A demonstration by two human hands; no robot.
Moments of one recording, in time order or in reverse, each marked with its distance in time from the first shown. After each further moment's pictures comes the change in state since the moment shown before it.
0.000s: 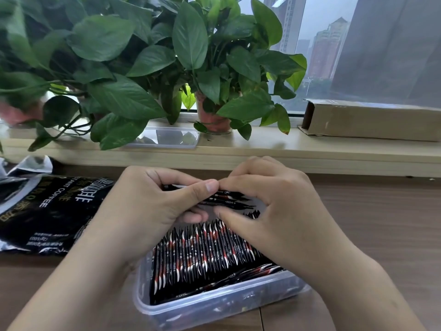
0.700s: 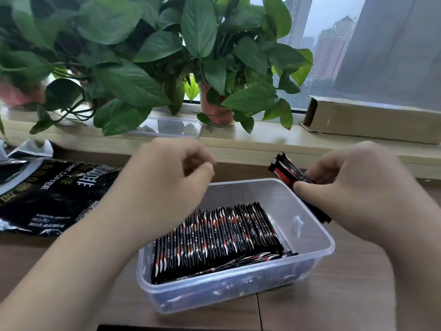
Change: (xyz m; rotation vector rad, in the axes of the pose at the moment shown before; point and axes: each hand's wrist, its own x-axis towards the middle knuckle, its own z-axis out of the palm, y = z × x) left_hand 0.011 -0.004 -0.006 0.638 0.053 0.480; right_hand -0.002 0.014 -0.063 -0.188 -0.103 0.587
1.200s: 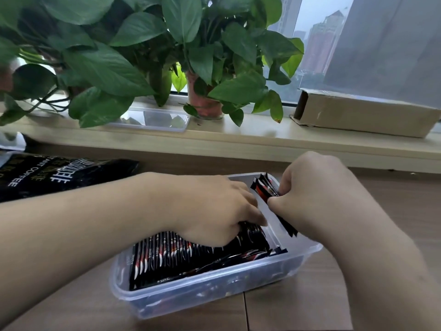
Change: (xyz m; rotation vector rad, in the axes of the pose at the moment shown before) left_hand 0.036 -0.003 0.068 0.533 -0.961 0.638; right_hand 0.007 -0.005 0.032 -0.328 -0.118 0.100
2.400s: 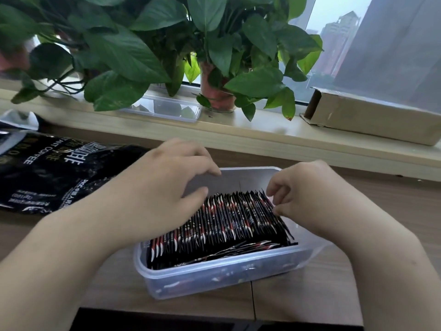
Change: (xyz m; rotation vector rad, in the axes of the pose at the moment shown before) left_hand -0.081 0.001 0.016 -0.225 0.604 -0.479; right_hand 0.016 0.004 0.012 -0.104 -0.255 -0.281
